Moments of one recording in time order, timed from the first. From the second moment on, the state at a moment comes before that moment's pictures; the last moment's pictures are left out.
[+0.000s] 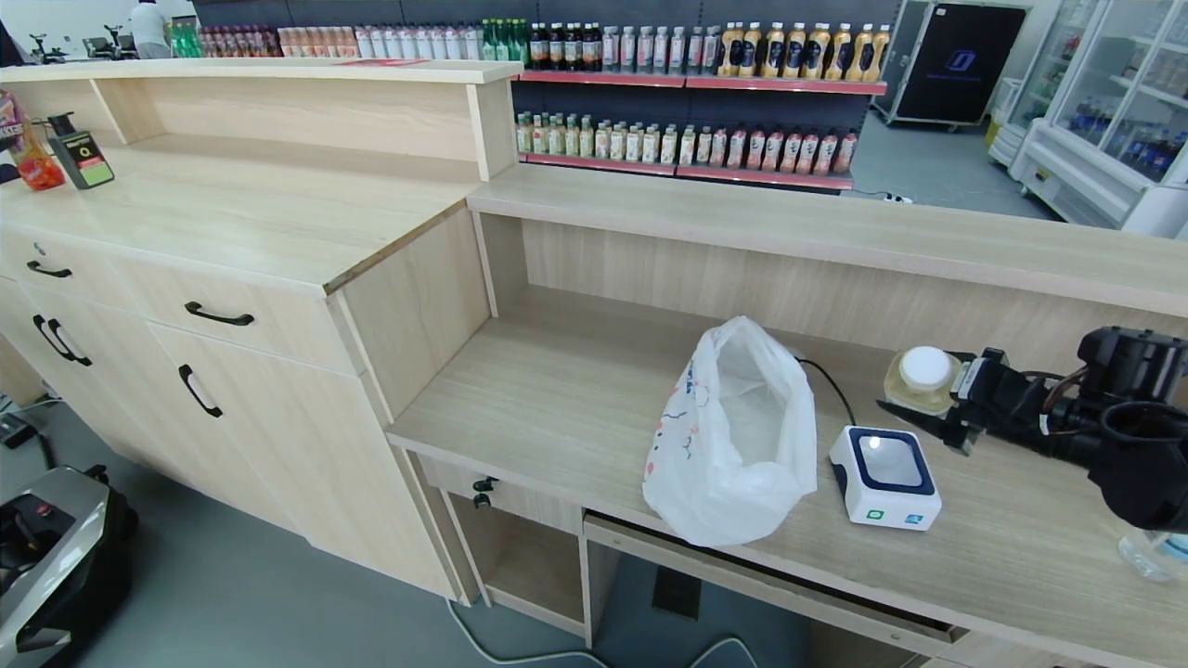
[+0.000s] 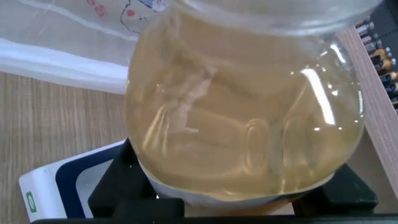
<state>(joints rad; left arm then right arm) 0.00 0.00 0.00 0.00 0.01 0.02 -0.23 2.02 -0.76 -1.08 0.83 -1.12</state>
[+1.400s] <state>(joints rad) 0.00 0.00 0.00 0.00 0.01 0.02 -0.28 2.06 -0.71 -1.07 0.85 -1.22</state>
